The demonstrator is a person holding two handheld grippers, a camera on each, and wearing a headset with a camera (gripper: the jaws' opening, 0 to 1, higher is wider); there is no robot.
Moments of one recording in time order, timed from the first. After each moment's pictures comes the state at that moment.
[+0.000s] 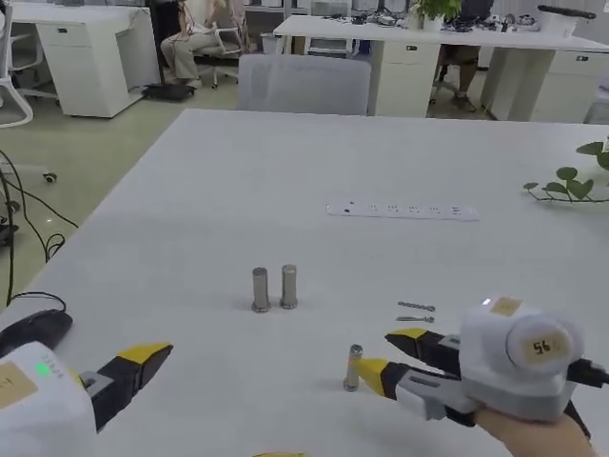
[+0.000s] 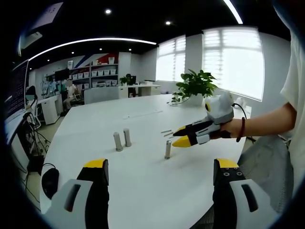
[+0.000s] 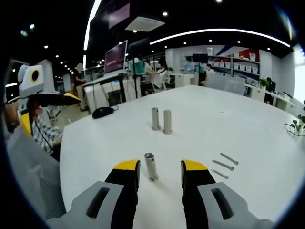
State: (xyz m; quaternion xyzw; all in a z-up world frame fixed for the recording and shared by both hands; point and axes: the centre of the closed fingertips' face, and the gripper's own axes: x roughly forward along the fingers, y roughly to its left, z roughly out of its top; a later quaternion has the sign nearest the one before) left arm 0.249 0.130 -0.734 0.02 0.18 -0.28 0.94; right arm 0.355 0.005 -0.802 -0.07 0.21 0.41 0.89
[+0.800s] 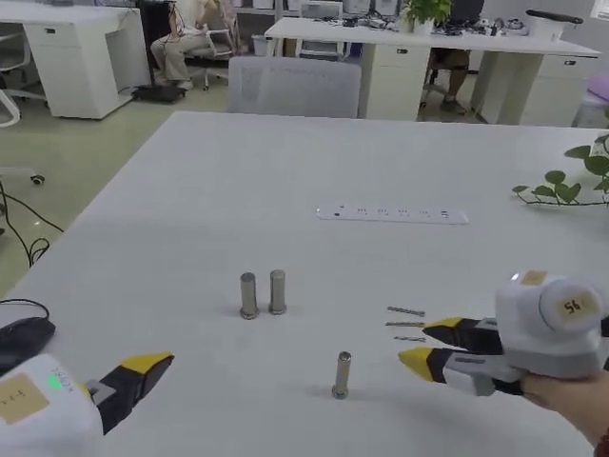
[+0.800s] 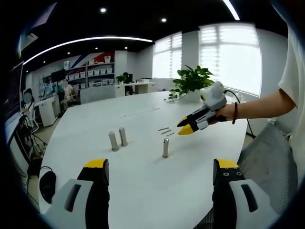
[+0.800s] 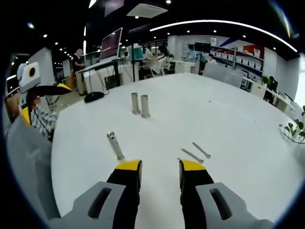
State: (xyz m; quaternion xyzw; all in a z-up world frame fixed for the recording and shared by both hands) left arm 0.255 0.118 -0.742 0.04 0.18 -0.30 0.94; right arm 0.390 -0.056 -0.818 -0.13 0.26 0.40 0.87
